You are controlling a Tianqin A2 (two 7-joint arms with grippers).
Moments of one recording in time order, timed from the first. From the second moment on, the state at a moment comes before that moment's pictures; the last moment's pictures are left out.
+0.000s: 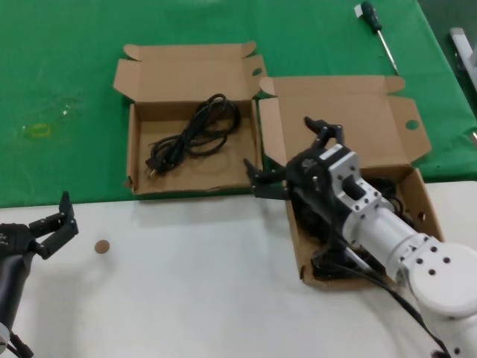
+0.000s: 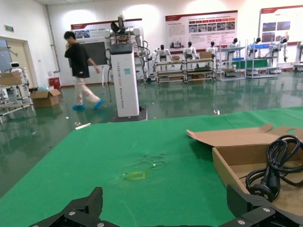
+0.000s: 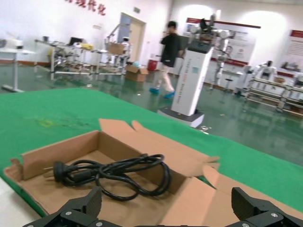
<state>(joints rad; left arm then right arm) 0.00 -0.30 1.60 -1.60 -1.80 0.00 0.00 0.34 0.23 -1.77 1.36 1.43 -0.24 0.11</state>
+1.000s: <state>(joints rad) 0.00 -0.30 1.60 -1.60 -1.80 0.00 0.00 0.04 0.29 -1.62 1.57 1.75 -0.03 0.02</state>
